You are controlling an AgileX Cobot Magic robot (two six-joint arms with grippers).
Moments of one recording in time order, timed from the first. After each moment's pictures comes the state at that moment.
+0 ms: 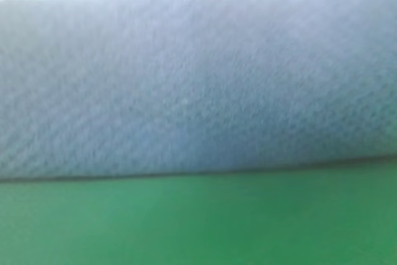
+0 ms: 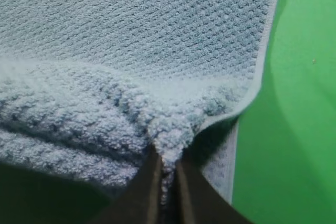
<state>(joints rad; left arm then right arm) -0.22 1.00 -0.55 -0.54 0.59 0.06 0.52 1.08 -0.70 0.01 0.75 0.19</state>
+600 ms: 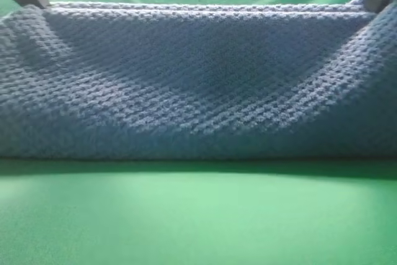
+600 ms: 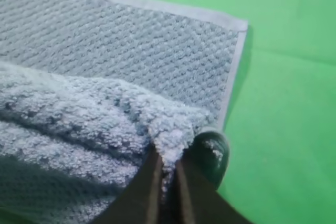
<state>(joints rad) -0.22 1.43 -0.92 -0.52 0.48 0.11 0.40 1.41 -0.96 -0.04 0.67 0.06</state>
